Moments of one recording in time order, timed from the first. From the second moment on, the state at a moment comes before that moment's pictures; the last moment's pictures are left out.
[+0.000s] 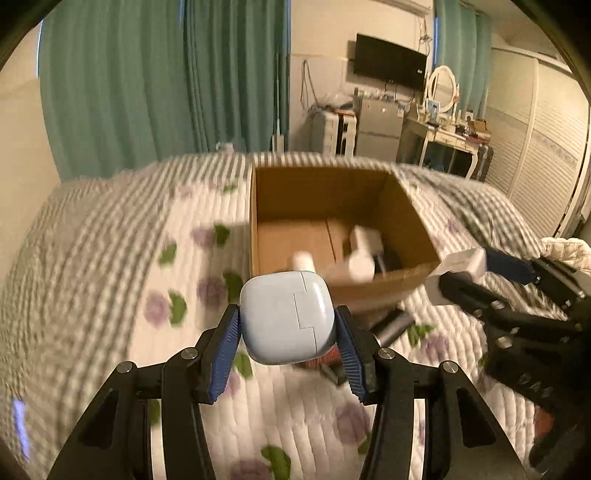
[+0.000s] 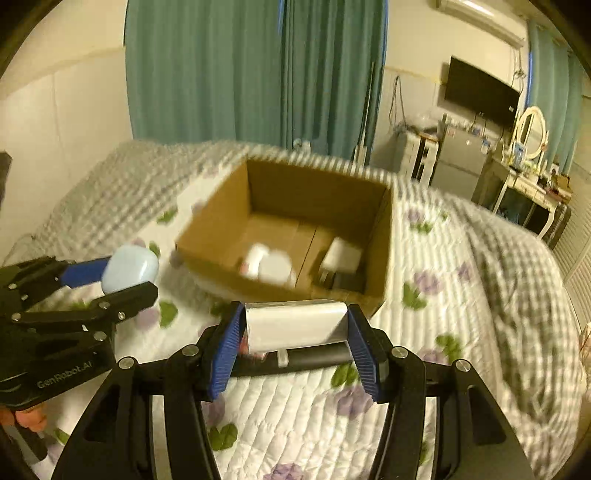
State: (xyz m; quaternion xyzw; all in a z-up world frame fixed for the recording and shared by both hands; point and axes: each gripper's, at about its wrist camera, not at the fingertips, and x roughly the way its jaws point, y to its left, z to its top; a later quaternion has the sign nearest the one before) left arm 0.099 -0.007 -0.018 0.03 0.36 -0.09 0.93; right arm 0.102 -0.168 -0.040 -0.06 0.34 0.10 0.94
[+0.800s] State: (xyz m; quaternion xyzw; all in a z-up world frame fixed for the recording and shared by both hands) left arm 0.303 -0.051 -0.062 0.06 0.39 -0.09 0.91; right arm 0.284 -0.202 -0.018 -0.04 0.30 0.09 0.95
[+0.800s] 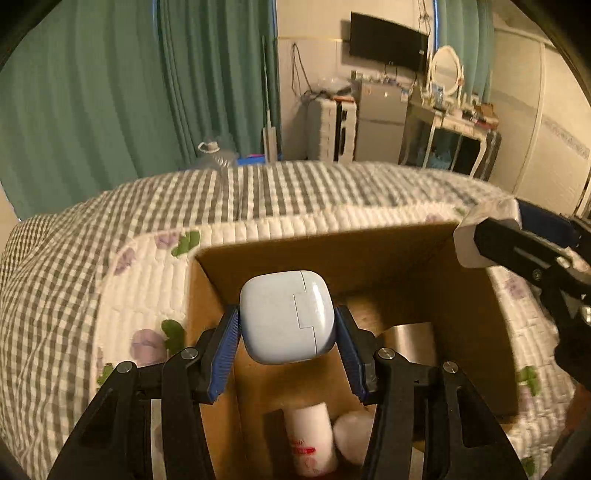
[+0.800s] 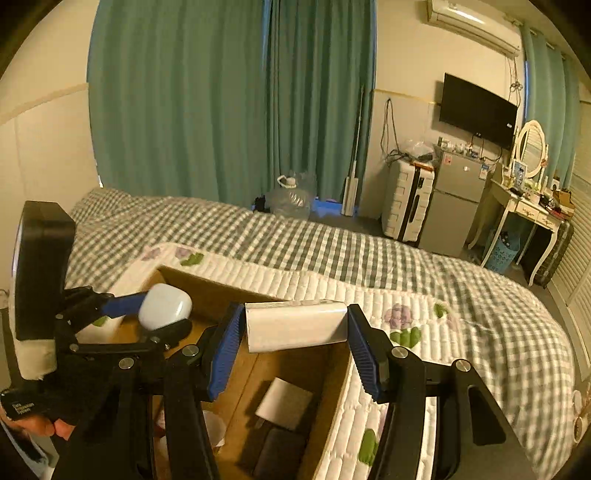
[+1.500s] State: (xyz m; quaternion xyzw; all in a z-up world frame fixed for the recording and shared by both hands) left arm 0.224 -0.018 0.001 0.05 0.34 -0.08 0.94; right arm 0.284 -0.214 -0.008 0.00 0.31 0.08 0.95
